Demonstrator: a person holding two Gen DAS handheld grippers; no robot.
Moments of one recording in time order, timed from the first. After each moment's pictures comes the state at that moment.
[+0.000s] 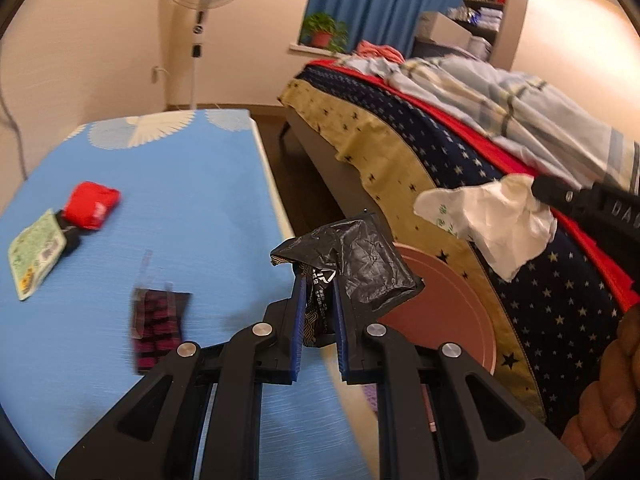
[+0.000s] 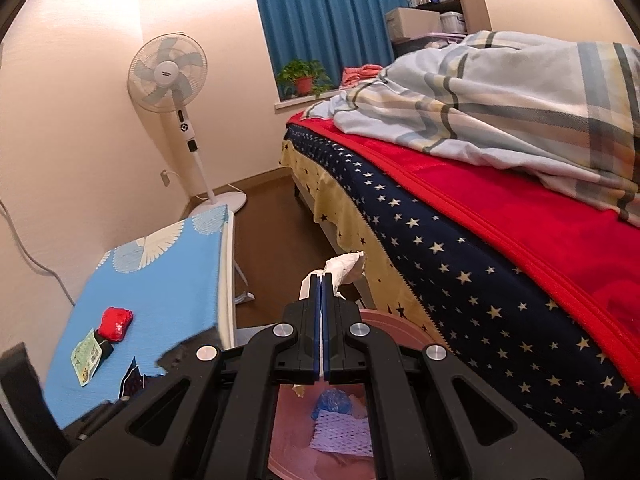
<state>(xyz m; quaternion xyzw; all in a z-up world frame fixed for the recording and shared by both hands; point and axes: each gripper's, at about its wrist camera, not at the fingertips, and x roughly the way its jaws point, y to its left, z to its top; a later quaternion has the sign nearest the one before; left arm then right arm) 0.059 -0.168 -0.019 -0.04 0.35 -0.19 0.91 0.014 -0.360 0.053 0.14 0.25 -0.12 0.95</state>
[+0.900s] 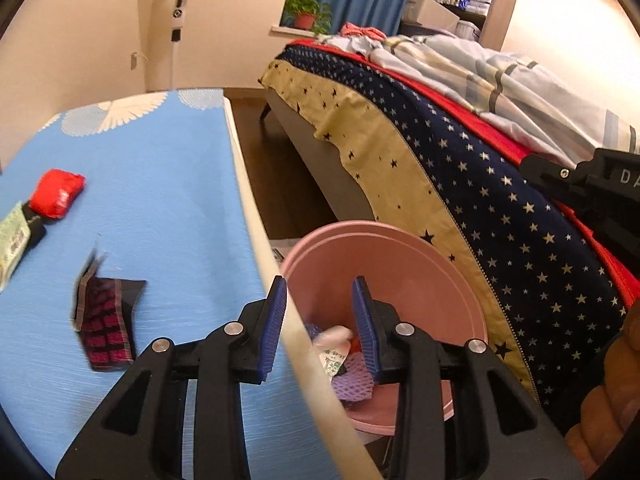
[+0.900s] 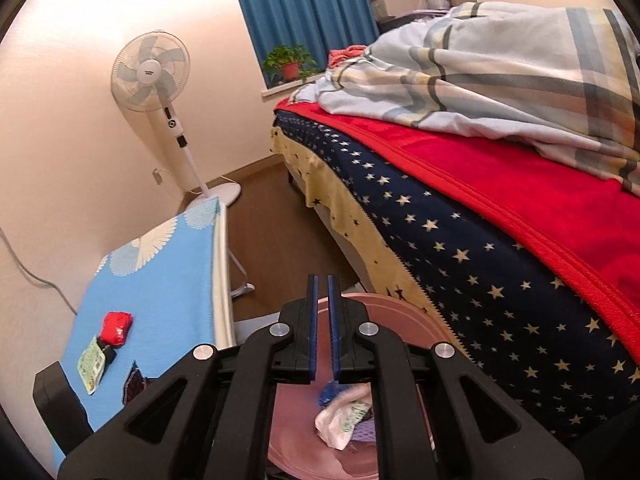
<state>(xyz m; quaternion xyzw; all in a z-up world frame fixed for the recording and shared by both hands) 0.064 -0.182 -0.031 -0.04 0.37 -0.21 0.90 0.020 -0.366 0.047 0.18 0.26 -0.12 0.94</state>
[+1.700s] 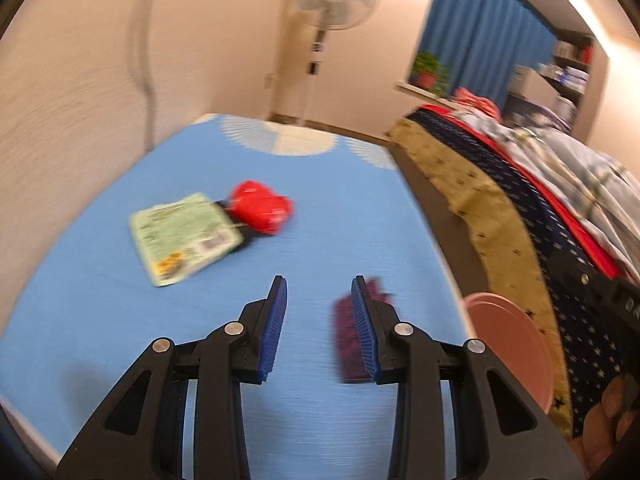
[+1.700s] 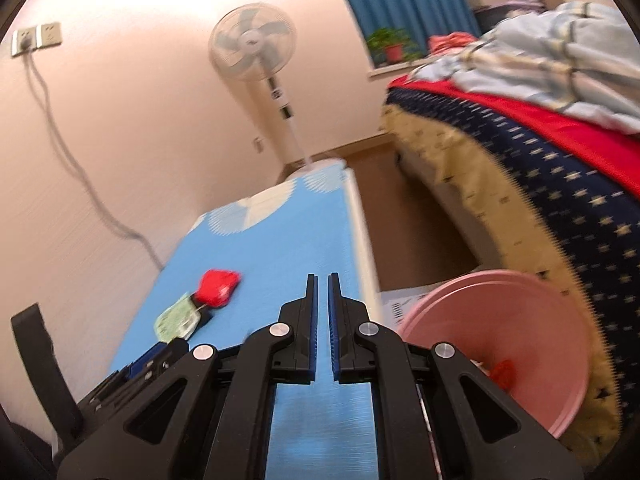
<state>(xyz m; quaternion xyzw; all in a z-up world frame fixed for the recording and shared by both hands) 0.056 -0.014 -0.005 -0.11 0.32 -0.01 0.94 0.047 -0.252 0.029 0.17 0.28 0.08 0.94</state>
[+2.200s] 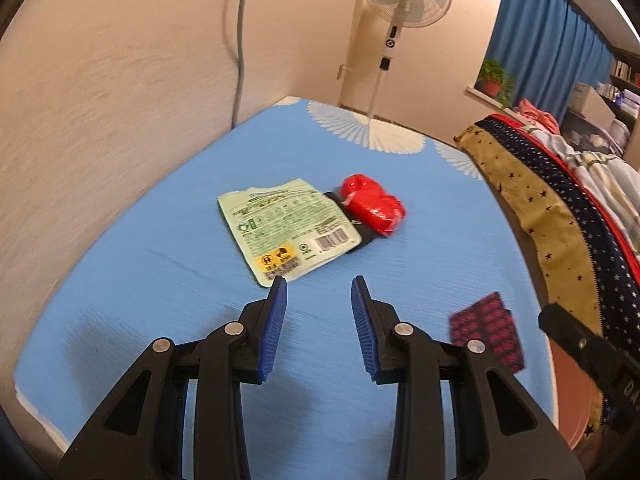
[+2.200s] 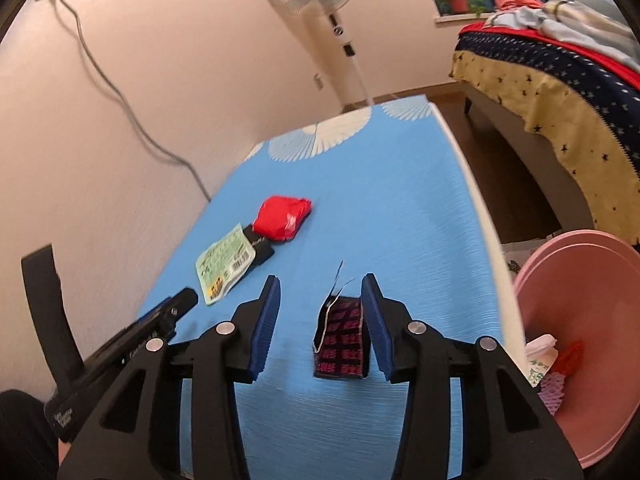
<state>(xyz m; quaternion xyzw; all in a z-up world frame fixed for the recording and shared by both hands) 0.068 0.050 -0.027 -0.13 0.35 0.08 0.93 0.083 -0.177 -0.016 0.15 0.36 0.18 0.90</state>
